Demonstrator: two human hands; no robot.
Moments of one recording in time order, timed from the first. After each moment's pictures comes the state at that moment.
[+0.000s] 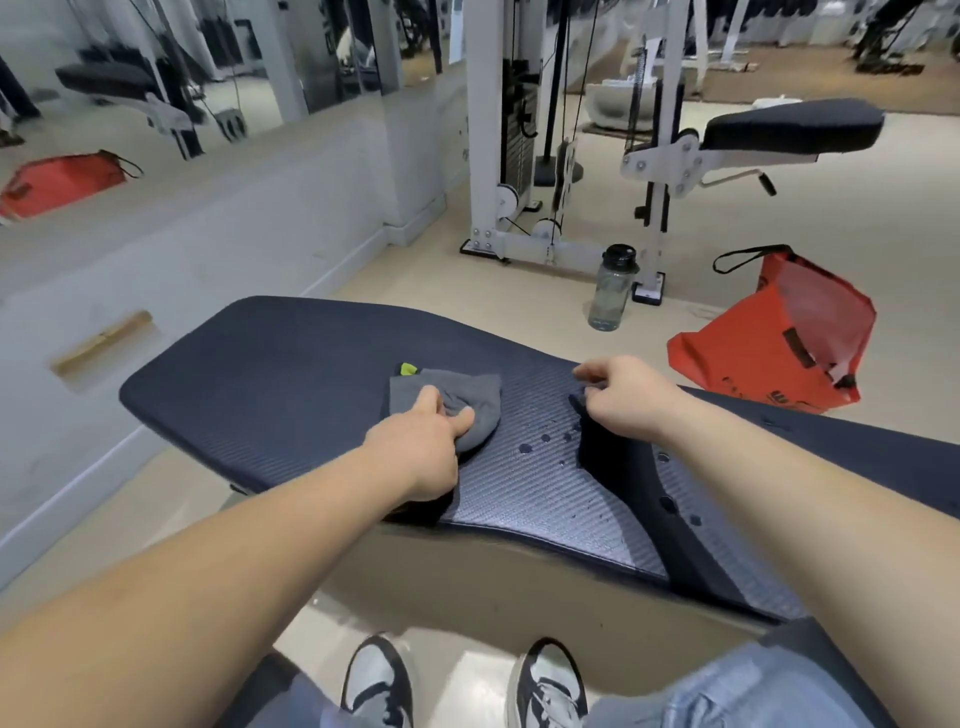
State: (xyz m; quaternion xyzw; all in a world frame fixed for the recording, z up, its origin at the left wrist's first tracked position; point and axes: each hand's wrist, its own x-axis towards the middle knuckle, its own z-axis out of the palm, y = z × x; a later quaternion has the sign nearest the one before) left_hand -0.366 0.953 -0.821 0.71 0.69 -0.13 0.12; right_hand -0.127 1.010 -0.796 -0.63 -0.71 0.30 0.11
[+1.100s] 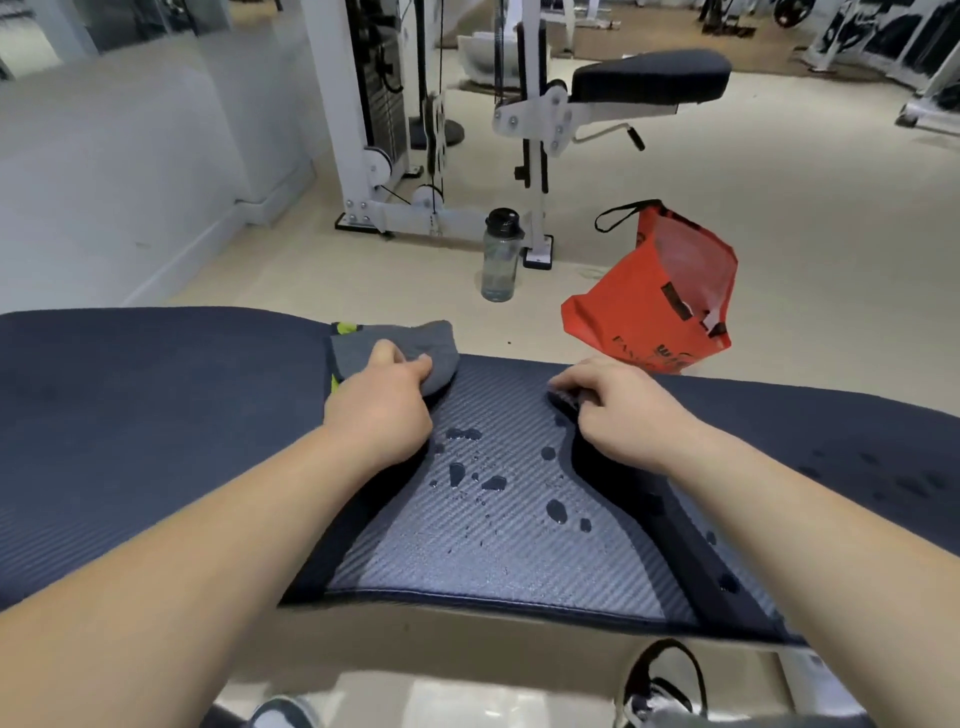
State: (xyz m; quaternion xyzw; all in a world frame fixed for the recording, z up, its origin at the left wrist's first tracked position) left_hand -0.265 1.030 -0.834 0.73 0.67 0.03 0.14; right_hand -0.017 1.005 -0.824 -0.67 -0.70 0.22 0.12
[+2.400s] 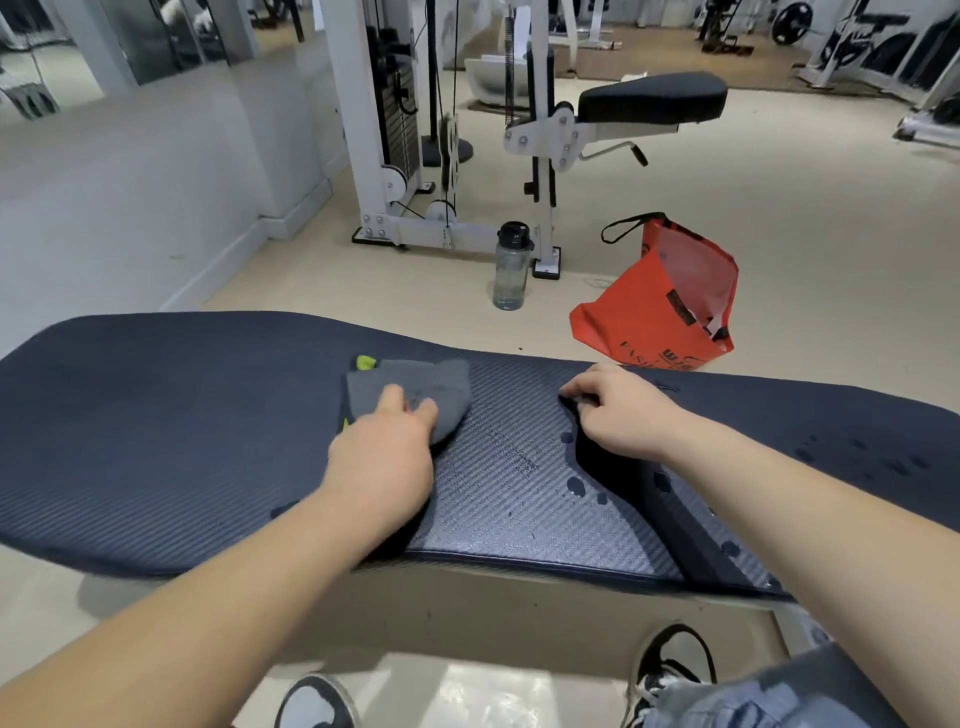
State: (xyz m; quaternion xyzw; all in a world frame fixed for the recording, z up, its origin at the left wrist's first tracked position) left_hand -0.288 0.956 -0.825 0.75 0.66 -0.03 0.04; right_hand -0.030 0.996 -0.830 -0.68 -0.70 0.22 0.08
